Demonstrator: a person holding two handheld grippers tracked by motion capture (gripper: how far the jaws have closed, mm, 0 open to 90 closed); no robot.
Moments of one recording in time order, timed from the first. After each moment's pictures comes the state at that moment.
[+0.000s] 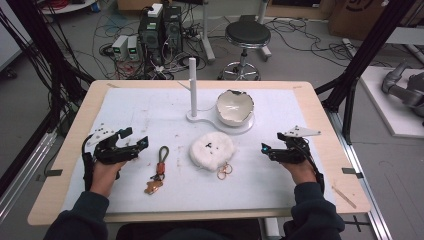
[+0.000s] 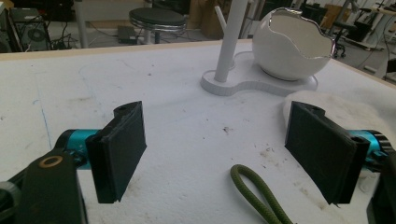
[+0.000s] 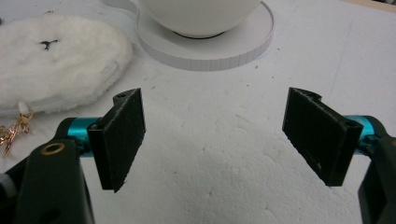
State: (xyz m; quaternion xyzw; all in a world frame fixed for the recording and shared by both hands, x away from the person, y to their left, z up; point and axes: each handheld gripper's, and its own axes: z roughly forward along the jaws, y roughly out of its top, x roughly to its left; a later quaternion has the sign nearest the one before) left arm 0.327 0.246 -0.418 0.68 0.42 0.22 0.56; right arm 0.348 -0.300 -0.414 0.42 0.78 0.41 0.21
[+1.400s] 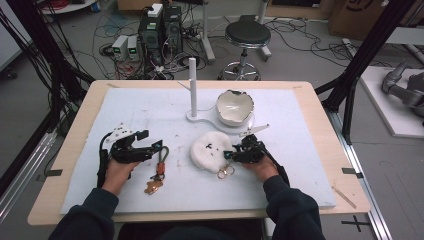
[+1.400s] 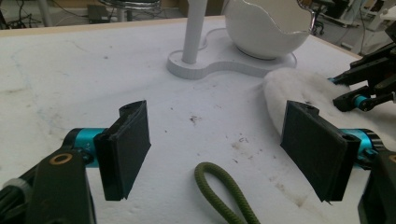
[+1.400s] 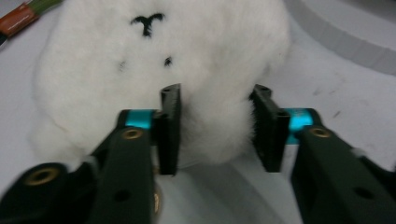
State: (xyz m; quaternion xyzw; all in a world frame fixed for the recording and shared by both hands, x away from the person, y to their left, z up) left arm 0.340 0.209 -0.428 0.71 0.40 0.17 0.55; right arm 0.376 -0.194 -0.445 0.36 0.85 0.38 0.04
